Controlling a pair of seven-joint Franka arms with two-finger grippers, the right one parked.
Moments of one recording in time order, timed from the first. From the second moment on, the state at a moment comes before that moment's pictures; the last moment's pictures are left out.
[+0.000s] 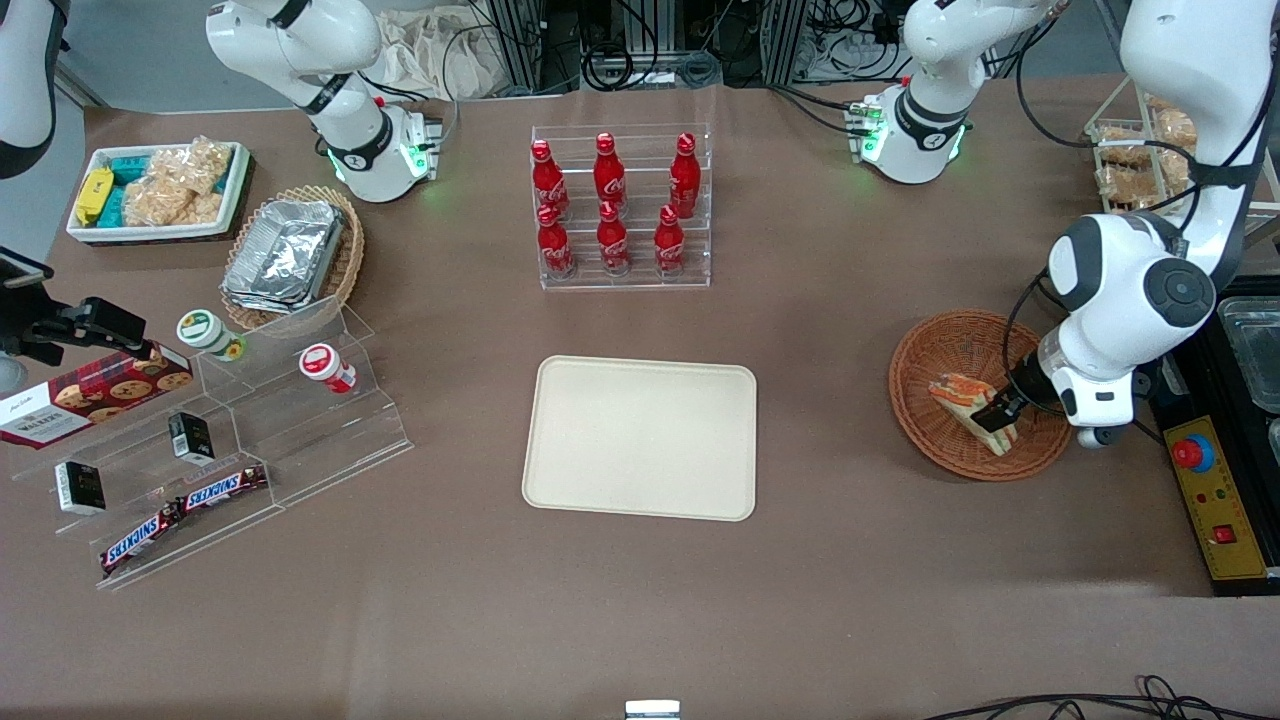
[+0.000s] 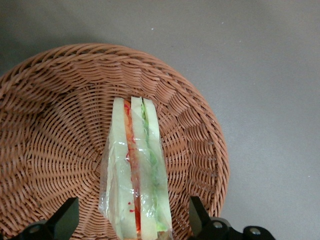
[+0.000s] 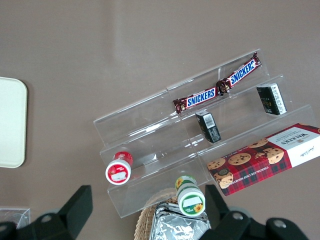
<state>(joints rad) 0.46 0.25 -0.45 -2.19 0.11 2.46 -0.87</state>
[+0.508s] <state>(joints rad) 0.46 0.30 -0.45 -2.19 0.11 2.49 -0.90</state>
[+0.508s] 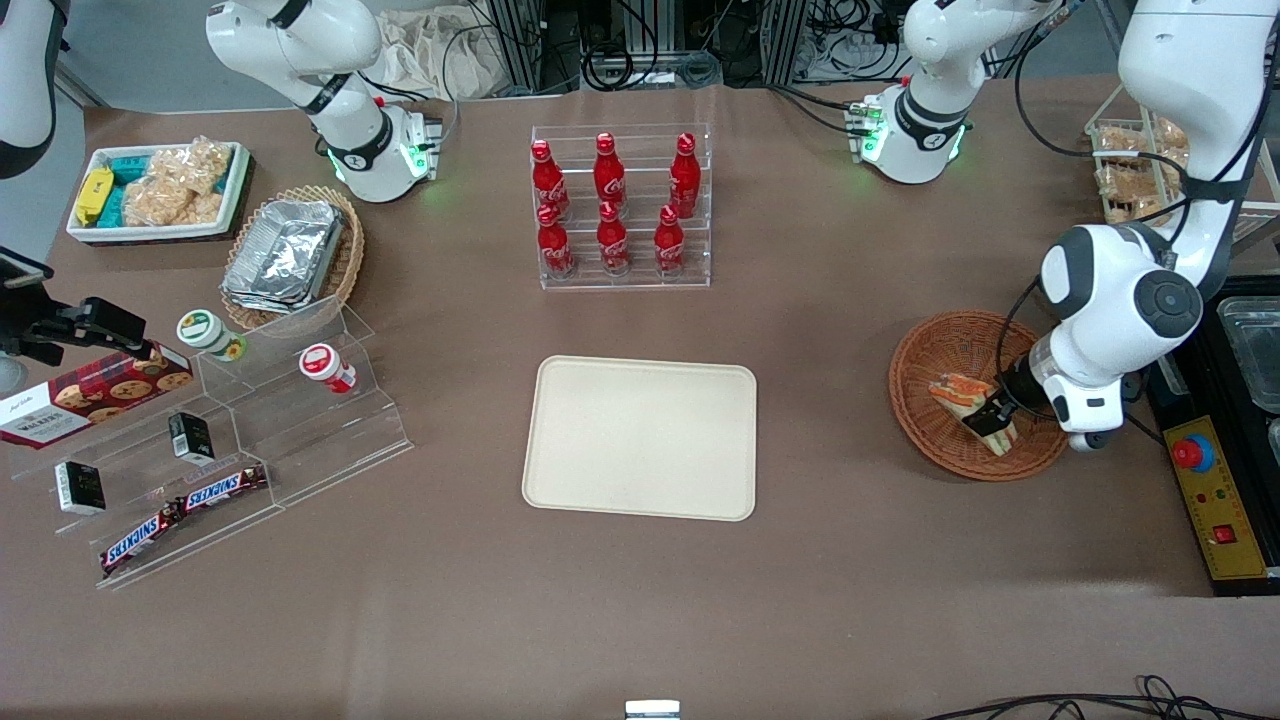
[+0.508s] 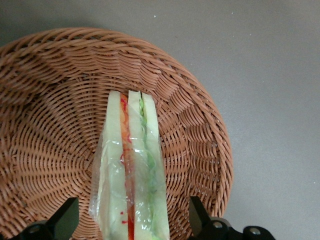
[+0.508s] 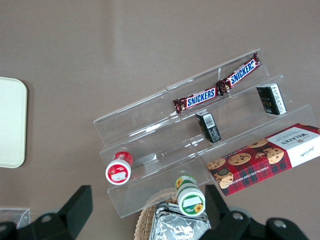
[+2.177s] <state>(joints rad) 0.38 0.28 -0.53 -1.63 0.14 1.74 -0.80</state>
